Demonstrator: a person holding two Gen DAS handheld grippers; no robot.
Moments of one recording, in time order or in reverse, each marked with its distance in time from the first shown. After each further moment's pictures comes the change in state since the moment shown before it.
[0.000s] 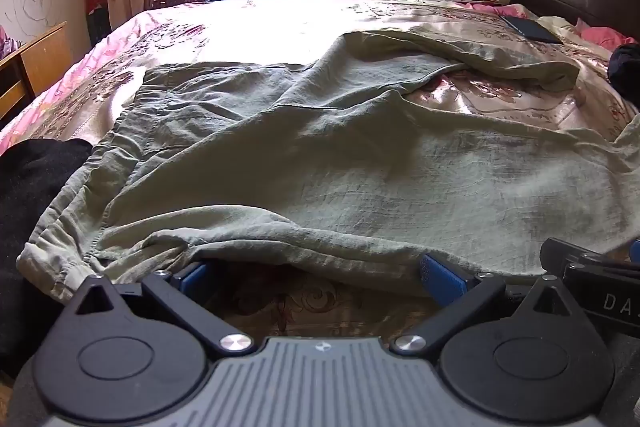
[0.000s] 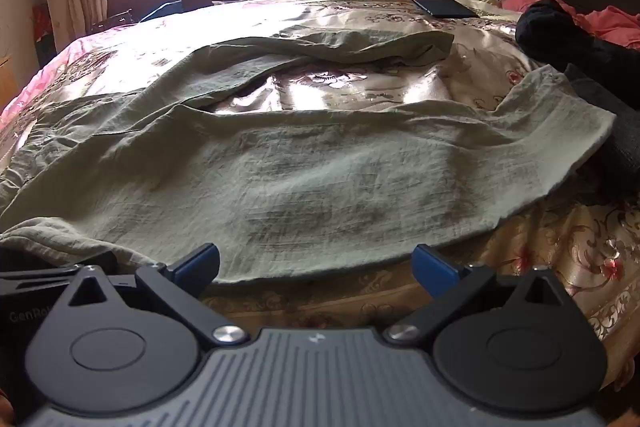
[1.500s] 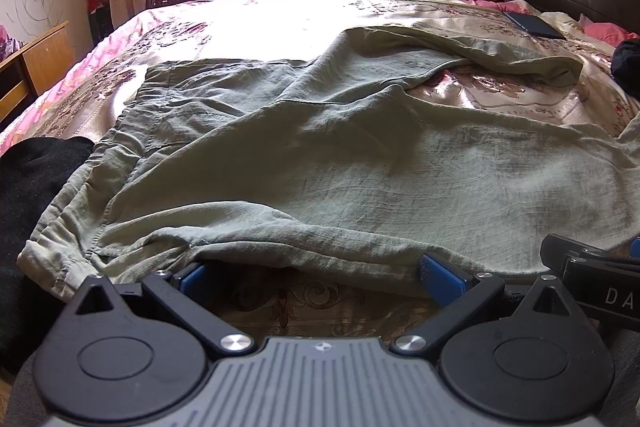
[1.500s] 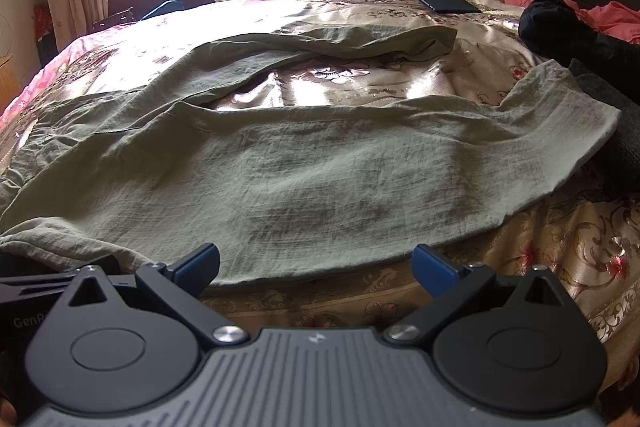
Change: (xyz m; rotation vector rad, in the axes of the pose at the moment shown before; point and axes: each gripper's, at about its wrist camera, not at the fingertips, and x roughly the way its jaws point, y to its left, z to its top) left arm 0.004 0.003 -0.004 0.001 0.010 0.006; right arm 0.004 0.000 -0.001 0.004 0.008 0.004
